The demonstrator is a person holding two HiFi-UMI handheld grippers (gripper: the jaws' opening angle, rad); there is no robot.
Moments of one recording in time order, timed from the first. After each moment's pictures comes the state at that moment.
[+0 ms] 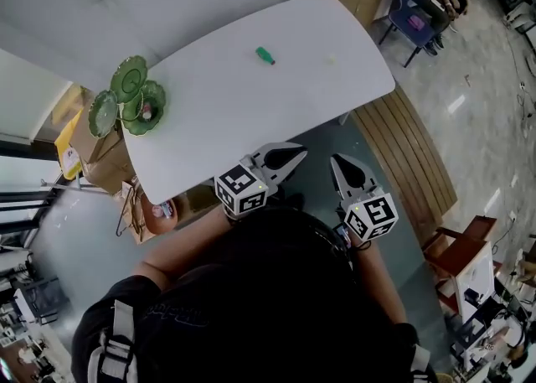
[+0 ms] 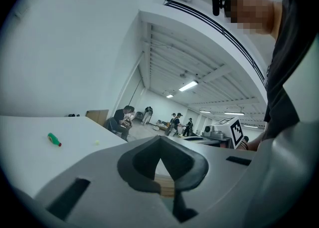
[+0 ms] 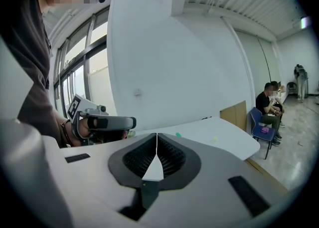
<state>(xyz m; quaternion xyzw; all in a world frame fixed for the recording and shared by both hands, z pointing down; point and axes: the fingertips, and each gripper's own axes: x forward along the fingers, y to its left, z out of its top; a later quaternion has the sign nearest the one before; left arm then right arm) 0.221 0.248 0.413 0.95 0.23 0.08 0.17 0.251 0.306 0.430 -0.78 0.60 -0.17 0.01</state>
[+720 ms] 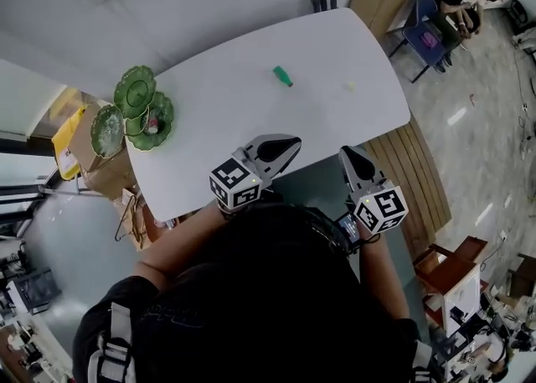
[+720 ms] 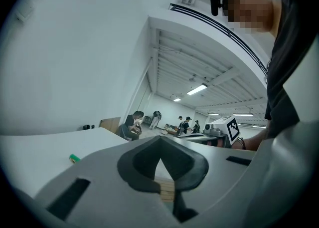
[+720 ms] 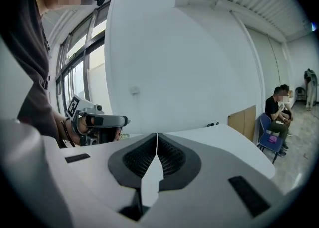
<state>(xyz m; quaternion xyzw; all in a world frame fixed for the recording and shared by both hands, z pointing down) 0.274 0.111 0.402 0.96 0.19 0.07 0.17 0.331 0.193 0.416 -0.76 0.62 -0.17 -0.01</state>
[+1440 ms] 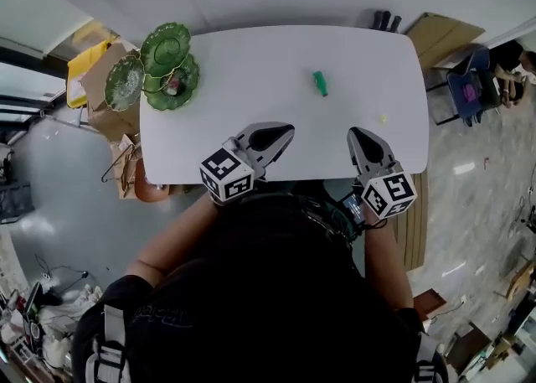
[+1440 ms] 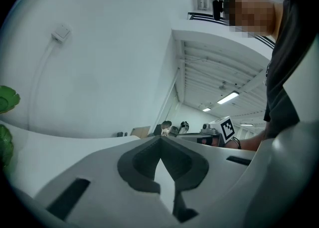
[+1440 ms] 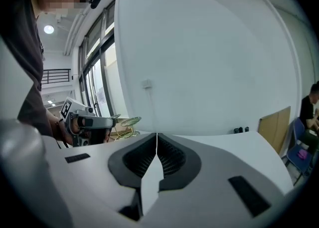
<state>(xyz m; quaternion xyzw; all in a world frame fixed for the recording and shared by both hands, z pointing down) 0.270 -0.002 0.412 0.98 0.01 0.05 0.21 0.385 0.060 0.425 -0.66 0.73 -0.19 -0.05</state>
